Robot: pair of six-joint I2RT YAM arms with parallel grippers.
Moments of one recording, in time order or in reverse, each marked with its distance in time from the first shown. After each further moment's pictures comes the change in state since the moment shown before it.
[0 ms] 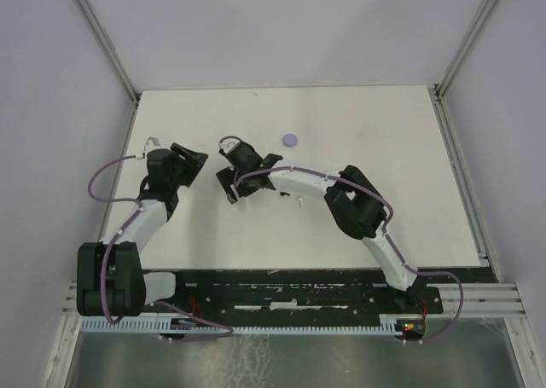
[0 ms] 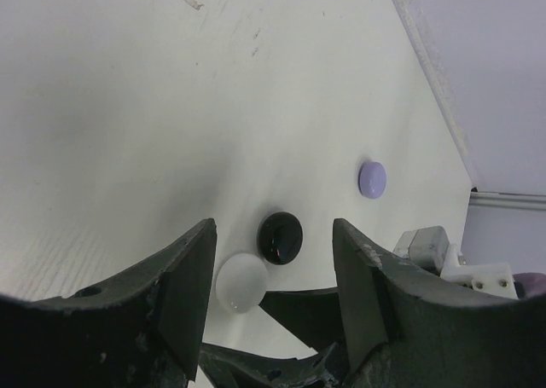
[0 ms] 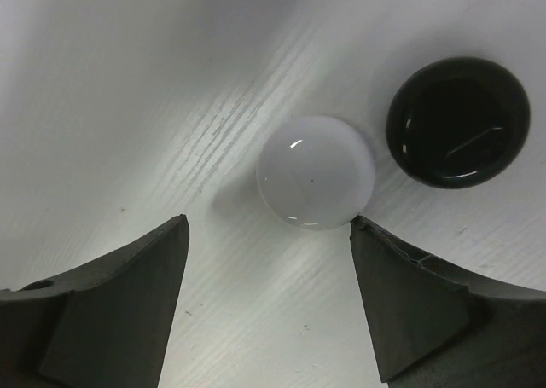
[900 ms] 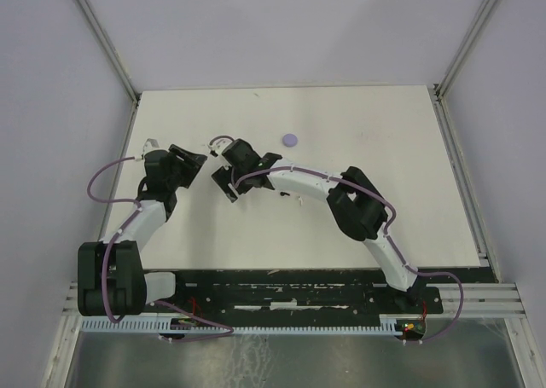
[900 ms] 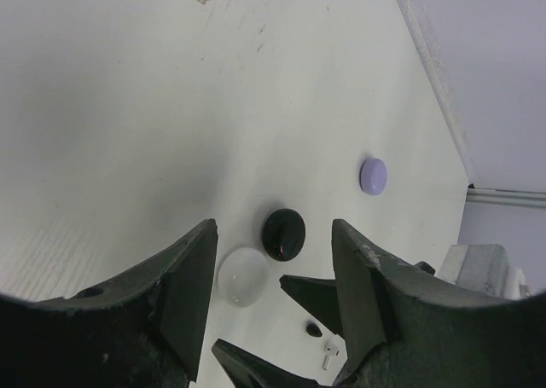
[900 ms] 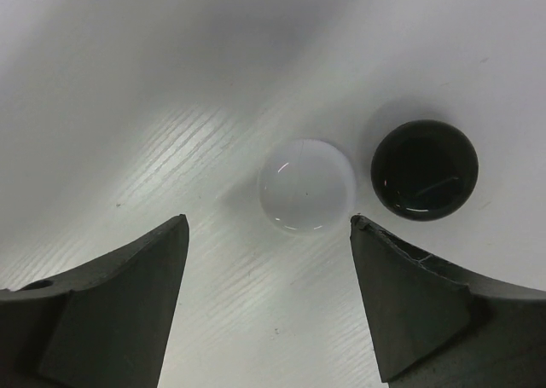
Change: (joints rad) left arm 0.029 0.005 -0.010 0.004 0.047 0.000; right arm 0.017 -0.034 0.000 0.036 0.024 -0.197
